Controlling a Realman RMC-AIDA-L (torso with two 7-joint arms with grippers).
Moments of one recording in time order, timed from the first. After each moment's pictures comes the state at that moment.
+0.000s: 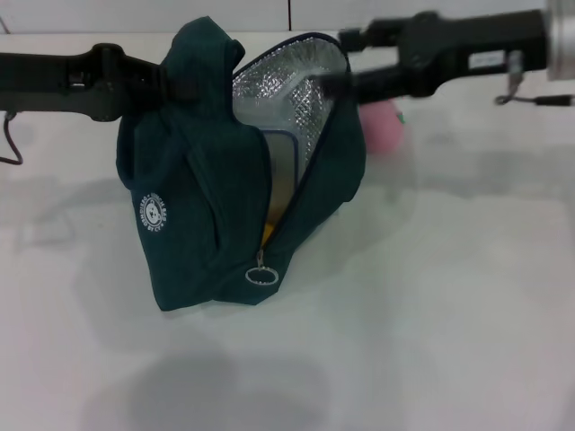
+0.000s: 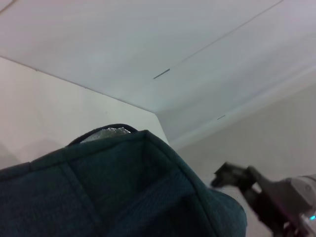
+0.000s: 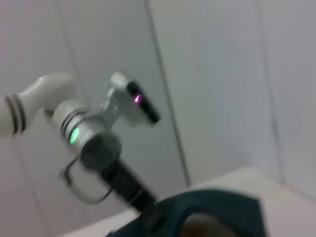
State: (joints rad) left arm -0.64 -1.90 0.69 0.77 1.91 1.80 -2.47; right arm 0.76 1.93 -1.21 -0.81 -1.53 -1.42 1.75
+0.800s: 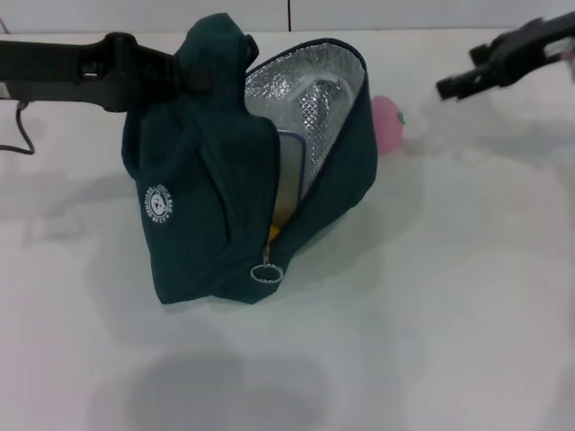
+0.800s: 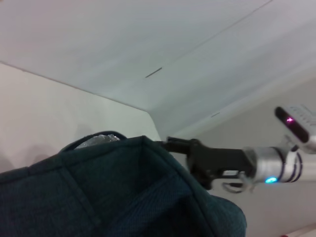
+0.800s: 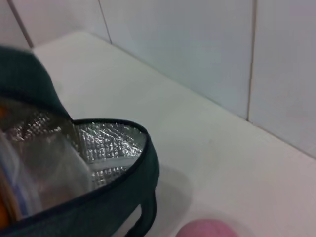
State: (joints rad) left arm -0.67 -1.91 0.69 0.77 1.91 1.80 -2.47; right arm 0.88 1.86 -1.09 -0.77 -2.15 -1.27 2.06
